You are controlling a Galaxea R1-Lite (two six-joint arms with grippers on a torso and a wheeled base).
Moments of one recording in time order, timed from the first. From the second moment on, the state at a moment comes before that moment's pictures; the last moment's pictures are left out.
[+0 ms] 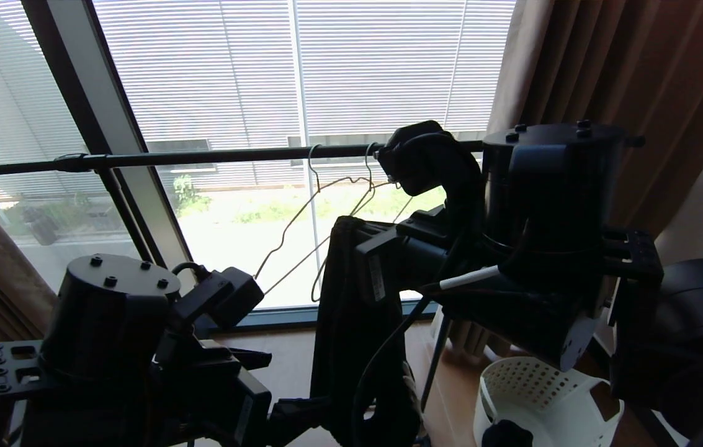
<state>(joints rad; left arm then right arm) -0.71 1.46 -0.64 -0.18 -0.13 -0.15 0.95 1.77 -1.14 -0.41 -0.33 0.06</state>
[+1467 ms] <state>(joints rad) -0.80 1.54 -0.46 -0.24 0.19 -0.29 0.86 1.71 -1.13 -0.41 -0.48 0.11</state>
